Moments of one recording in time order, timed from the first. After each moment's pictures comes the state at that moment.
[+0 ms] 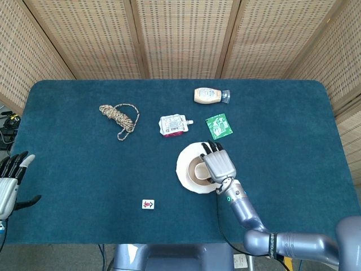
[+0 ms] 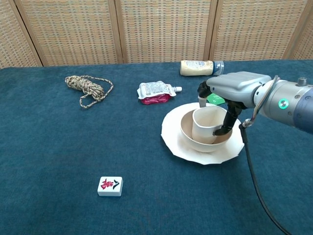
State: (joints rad) left arm -0.11 -1.11 -0.03 -1.60 1.49 1.45 0.00; right arm 0.80 -1.57 0.22 -1.70 -0.77 1.08 -0.83
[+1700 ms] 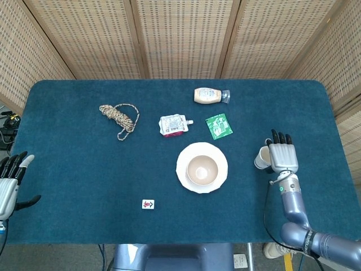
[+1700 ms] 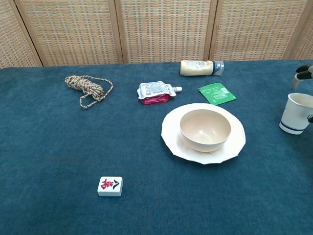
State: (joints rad) left arm -0.10 -1.12 -0.04 -1.61 1.48 1.46 0.04; right arm 0.65 -1.37 0.15 -1.53 -0.69 1.14 -0.66
